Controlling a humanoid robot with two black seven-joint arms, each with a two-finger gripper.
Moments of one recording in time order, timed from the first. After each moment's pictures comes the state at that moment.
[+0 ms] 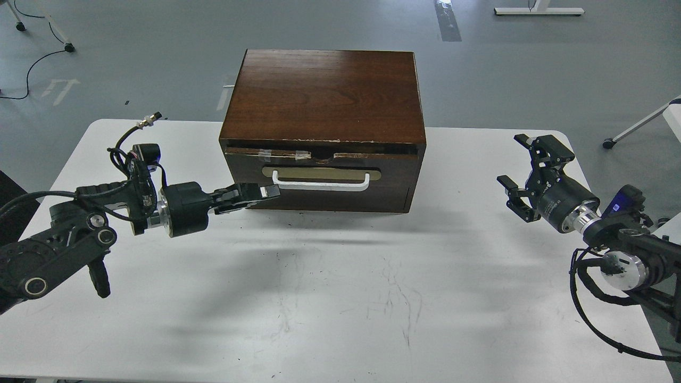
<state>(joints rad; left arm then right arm) -0.58 0.61 -0.65 -1.20 1.35 -0.49 -0.49 0.69 -0.66 0.21 1.02 -0.05 0.17 0.49</state>
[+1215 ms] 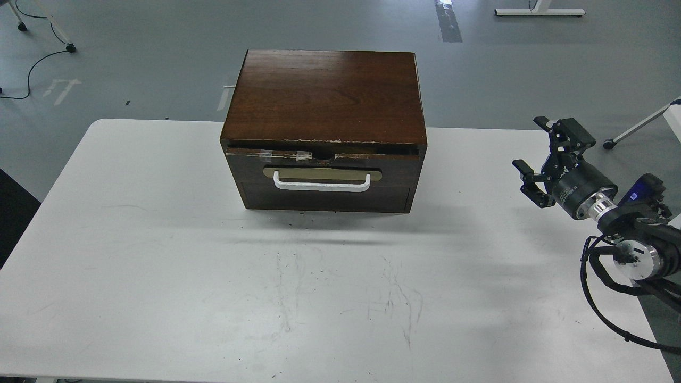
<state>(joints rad) -0.08 0.88 -0.71 -0.09 0.21 -0.49 -0.49 0.69 -0.69 0.28 1.02 -0.05 0.17 0.49</state>
